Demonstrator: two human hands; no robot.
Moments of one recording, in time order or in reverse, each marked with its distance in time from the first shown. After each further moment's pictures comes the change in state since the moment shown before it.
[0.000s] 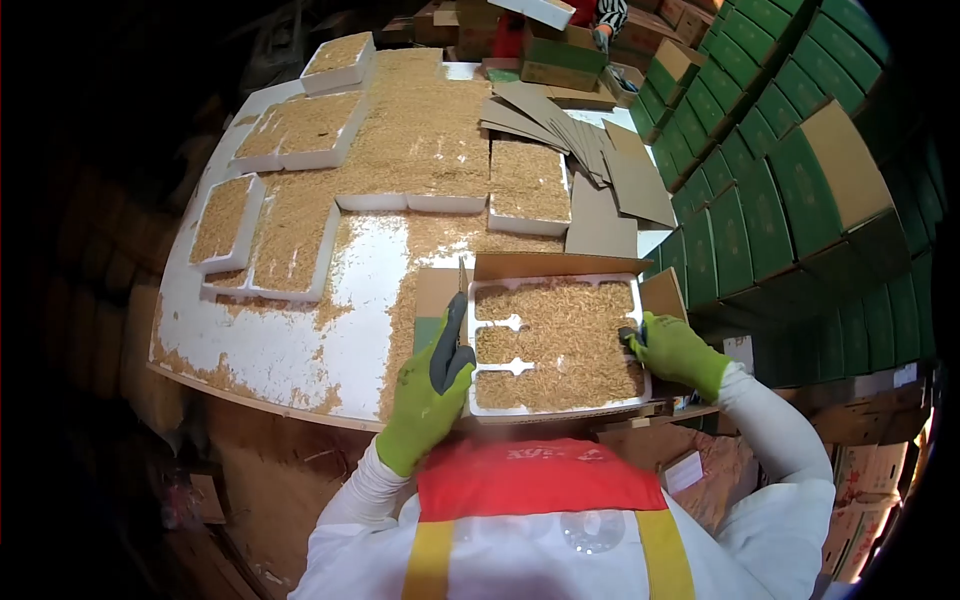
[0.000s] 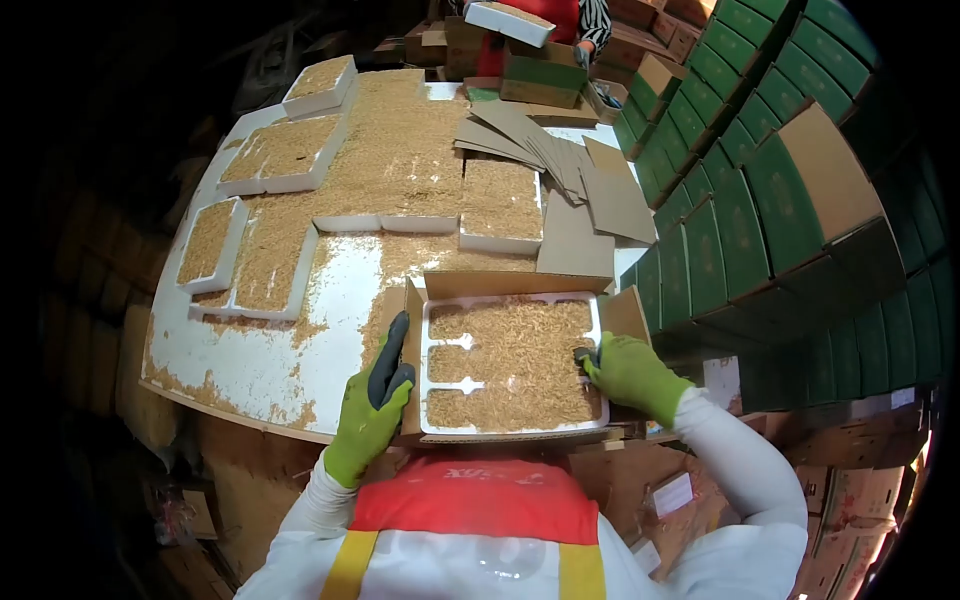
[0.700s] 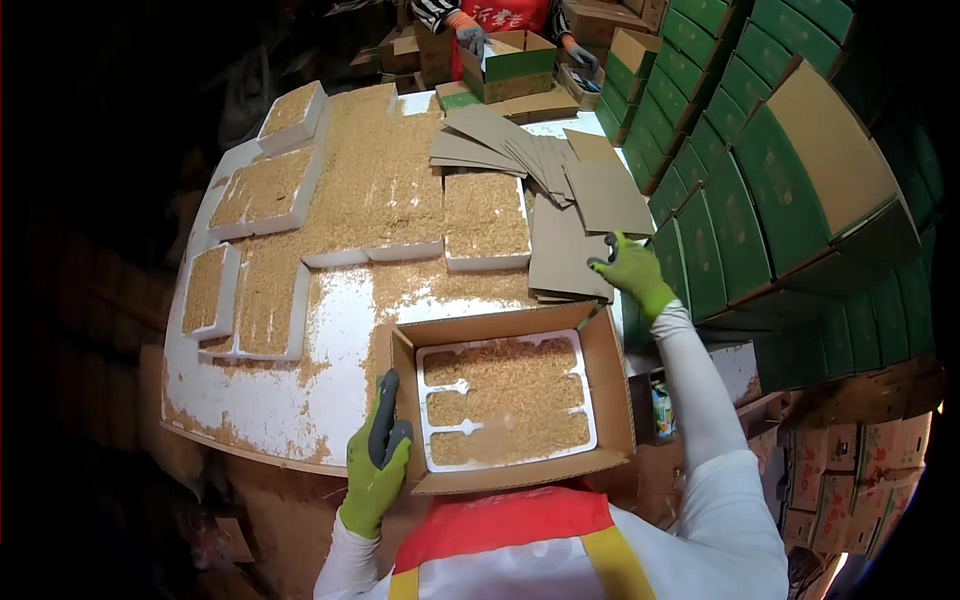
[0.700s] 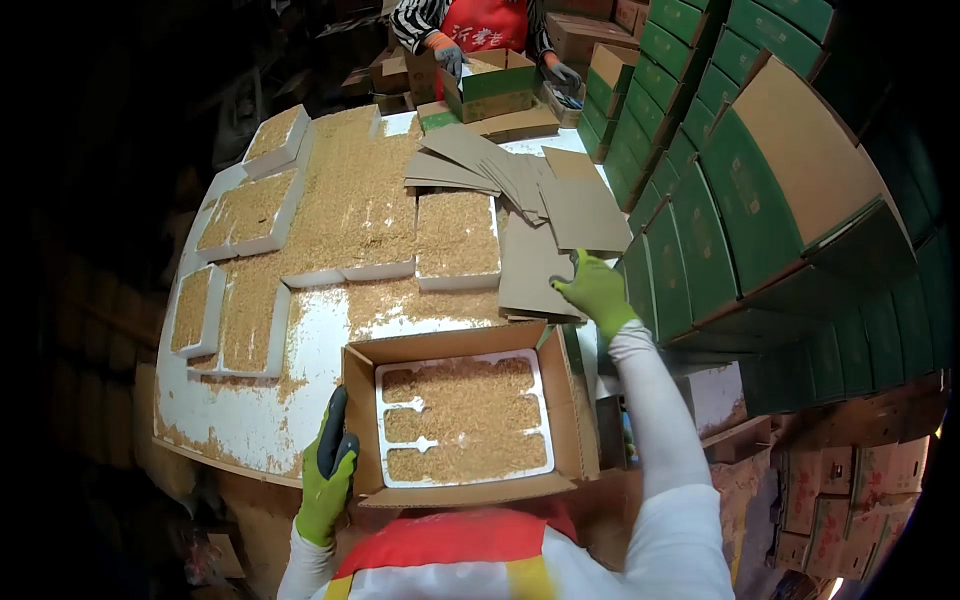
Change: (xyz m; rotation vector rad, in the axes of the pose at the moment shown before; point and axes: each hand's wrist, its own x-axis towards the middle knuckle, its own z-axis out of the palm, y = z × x) left_hand 0.002 0.003 0.021 0.010 0.066 -0.060; right_hand 0.155 0.124 0.015 0.171 0.492 0.295
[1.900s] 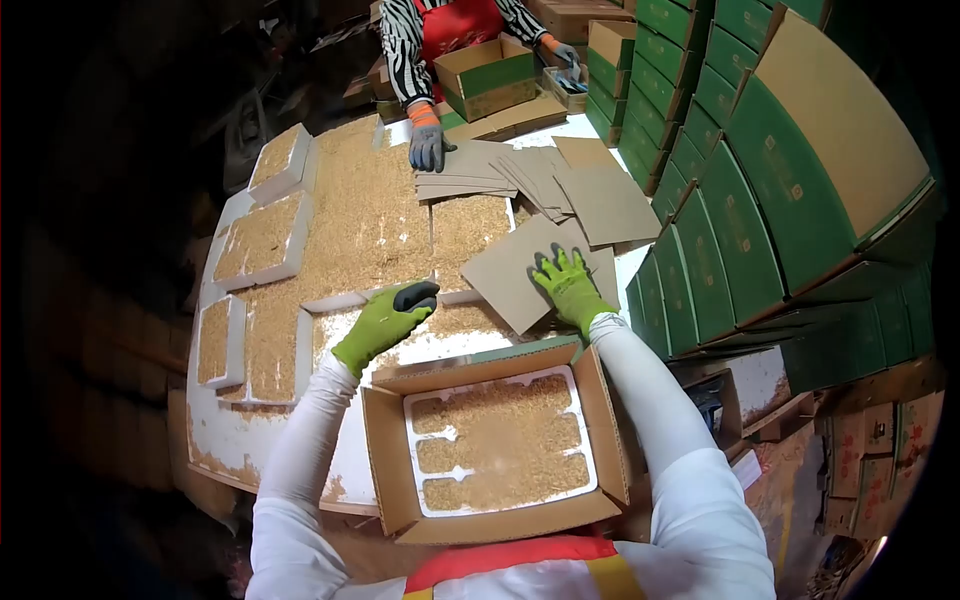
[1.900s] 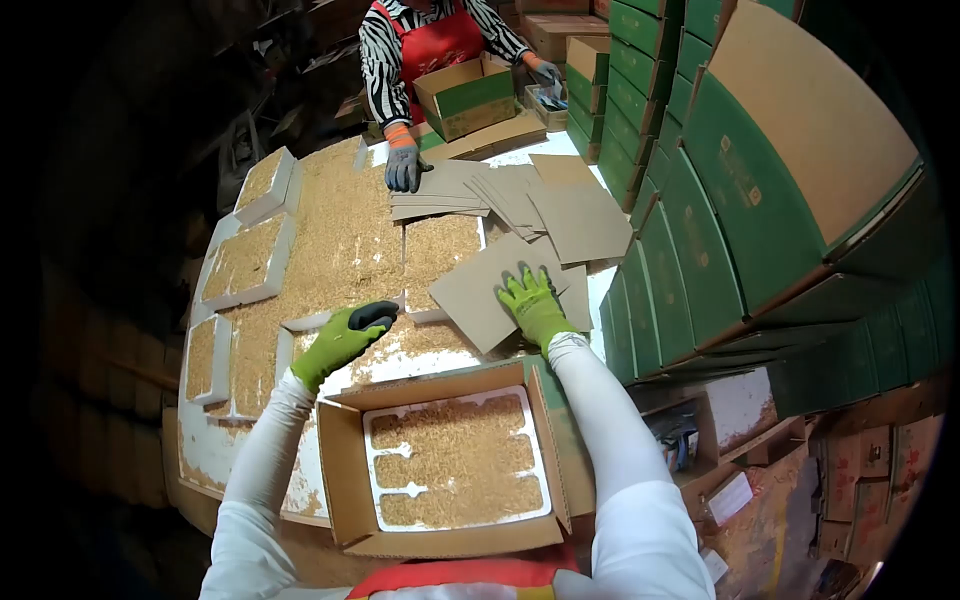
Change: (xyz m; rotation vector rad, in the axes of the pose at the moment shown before) left_hand 0.255 -0.024 0.024 0.246 -0.405 0.091; right_hand 0.045 -0.011 0.125 -0.386 -0.096 -0.521
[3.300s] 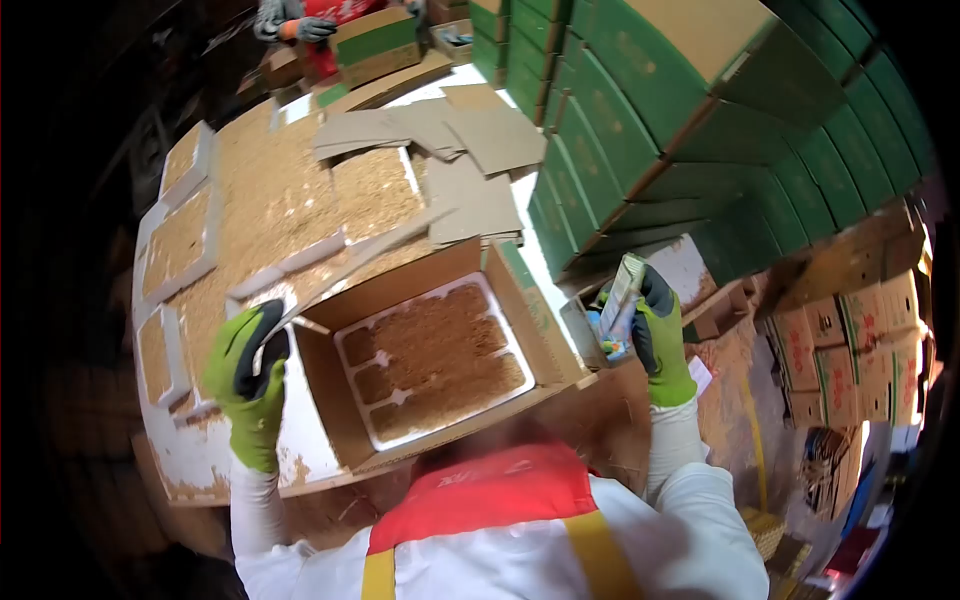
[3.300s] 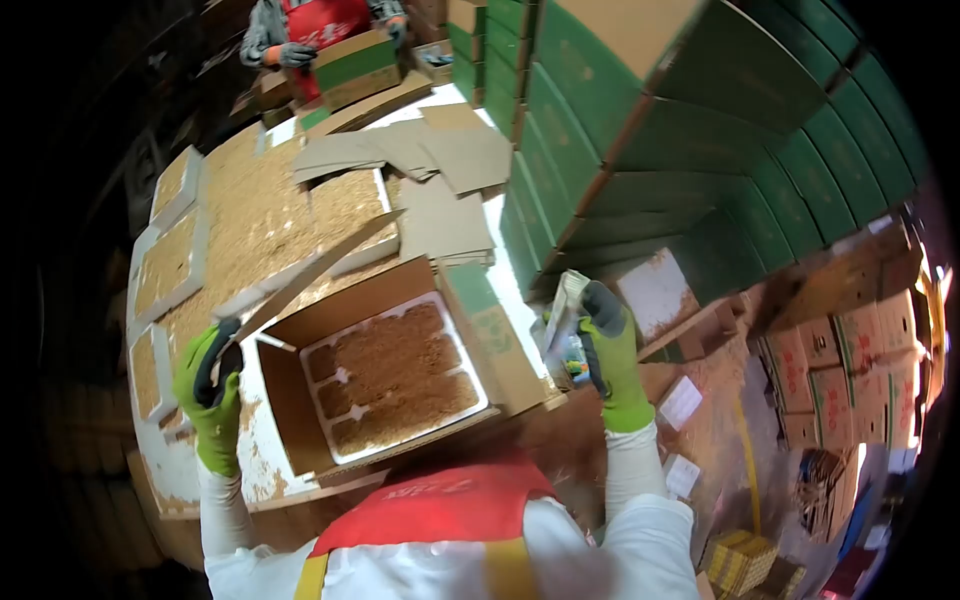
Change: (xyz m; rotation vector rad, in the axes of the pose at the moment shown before) left_hand -0.172 0.079 -0.008 0.409 0.539 0.529; right_hand -0.294 -0.048 -0.174 1.660 0.837 0.770
